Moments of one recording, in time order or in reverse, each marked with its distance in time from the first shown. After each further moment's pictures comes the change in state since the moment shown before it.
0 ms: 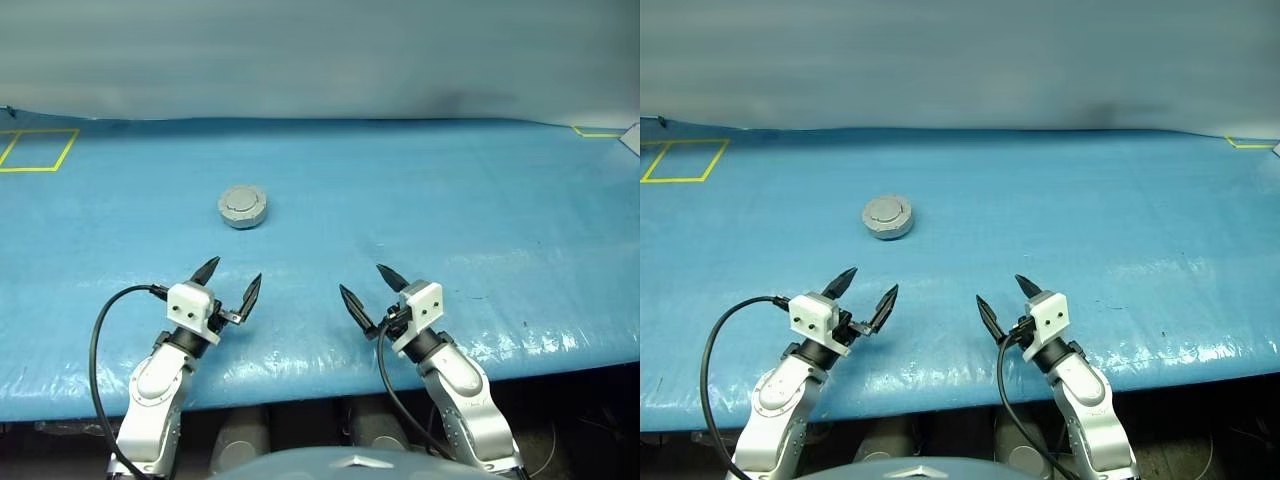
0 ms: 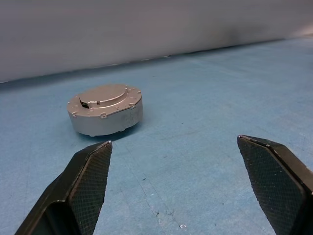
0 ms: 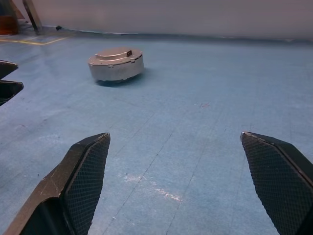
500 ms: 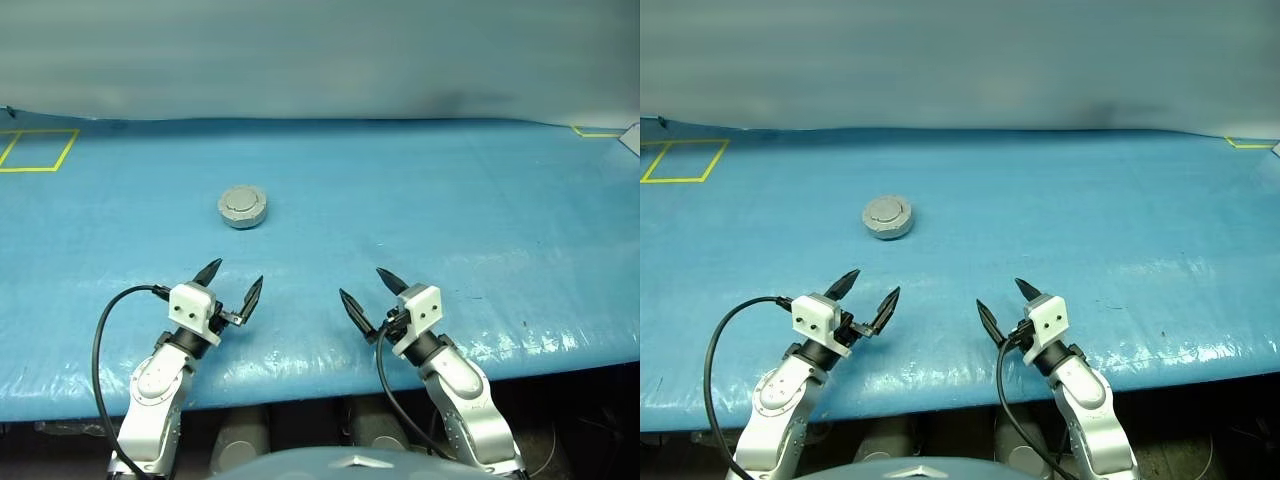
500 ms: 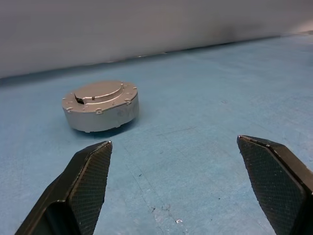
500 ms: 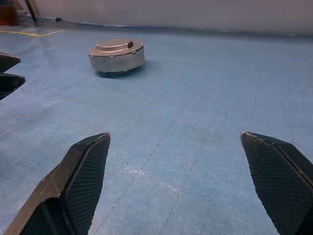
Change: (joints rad) left arm -0.005 0.000 0.000 0.016 -0.006 0.009 -0.024; right arm 0.013 -0.006 0.003 0.001 -0.021 0.000 0.001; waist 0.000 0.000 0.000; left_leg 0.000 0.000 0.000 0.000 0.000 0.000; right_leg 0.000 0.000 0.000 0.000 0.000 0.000
